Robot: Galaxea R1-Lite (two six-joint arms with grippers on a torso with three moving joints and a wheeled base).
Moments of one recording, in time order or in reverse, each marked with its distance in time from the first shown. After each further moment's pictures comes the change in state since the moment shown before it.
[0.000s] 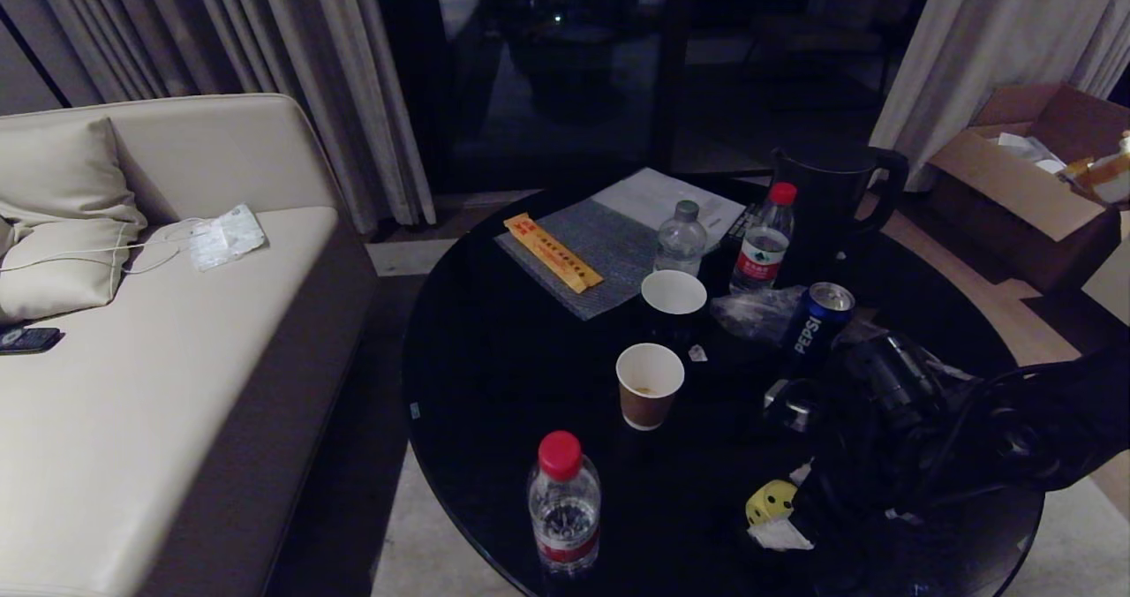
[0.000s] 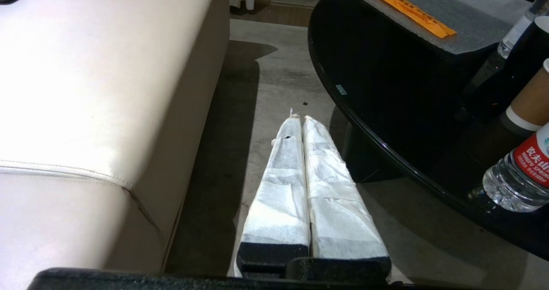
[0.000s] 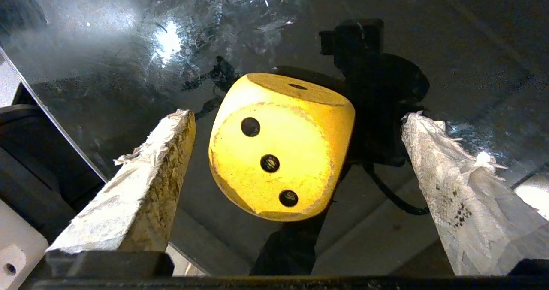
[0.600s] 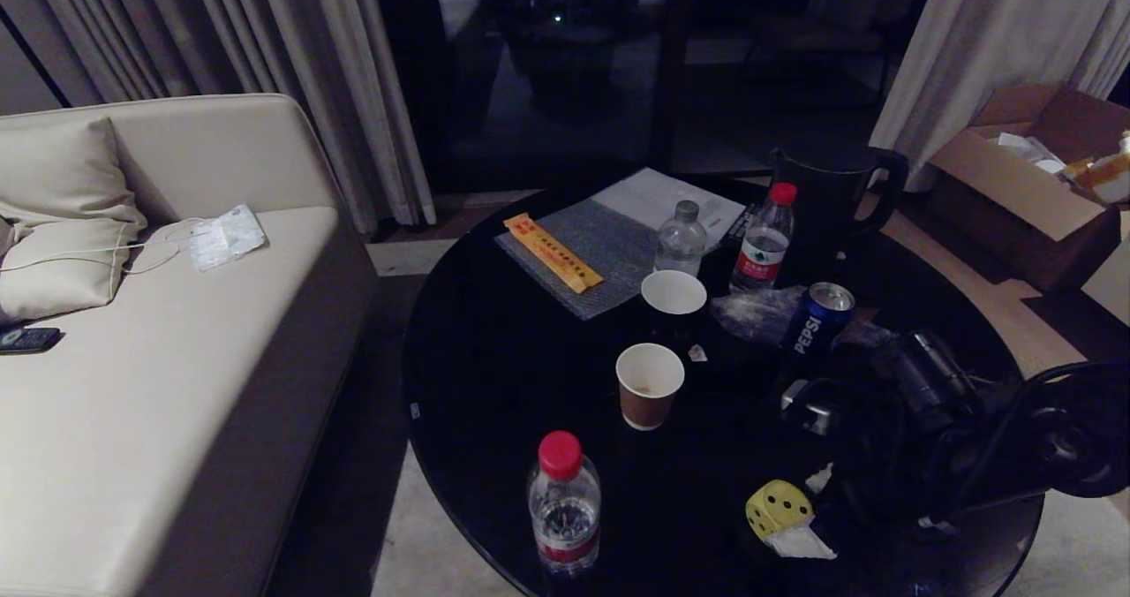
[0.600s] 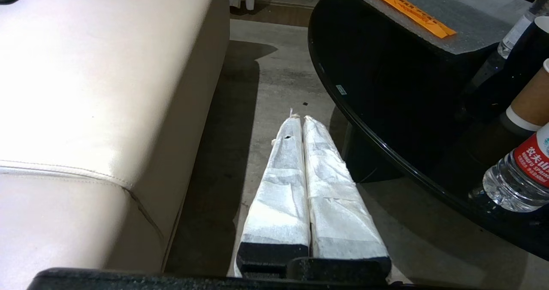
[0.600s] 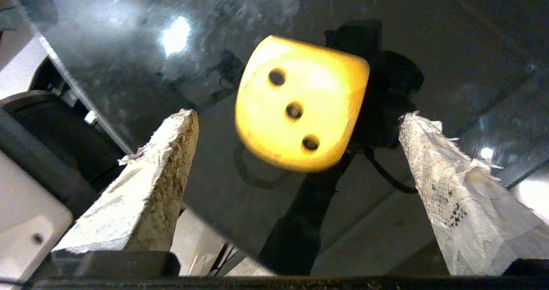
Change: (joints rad) left arm 0.000 0.000 0.000 0.000 0.000 0.000; right arm -0.005 -0.080 0.020 0.064 0.002 0.002
